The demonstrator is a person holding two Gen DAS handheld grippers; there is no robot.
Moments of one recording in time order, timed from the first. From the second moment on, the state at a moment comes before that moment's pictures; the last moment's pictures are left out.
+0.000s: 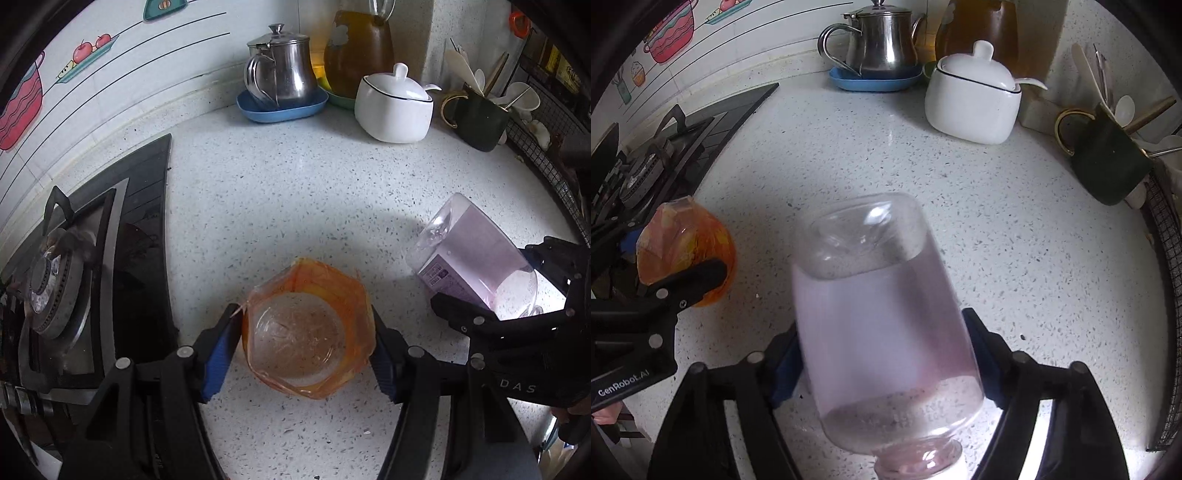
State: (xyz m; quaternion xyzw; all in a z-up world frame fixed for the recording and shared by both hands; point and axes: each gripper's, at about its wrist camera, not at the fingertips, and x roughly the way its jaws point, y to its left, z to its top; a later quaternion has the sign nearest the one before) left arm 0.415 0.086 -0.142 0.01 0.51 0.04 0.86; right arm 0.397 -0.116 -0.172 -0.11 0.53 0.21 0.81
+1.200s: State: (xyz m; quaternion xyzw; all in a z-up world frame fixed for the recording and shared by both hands) left arm 0.189 0.094 -0.087 0.07 0.50 -0.15 0.85; right arm 0.118 -0.093 -0.081 0.01 0.52 0.01 0.86
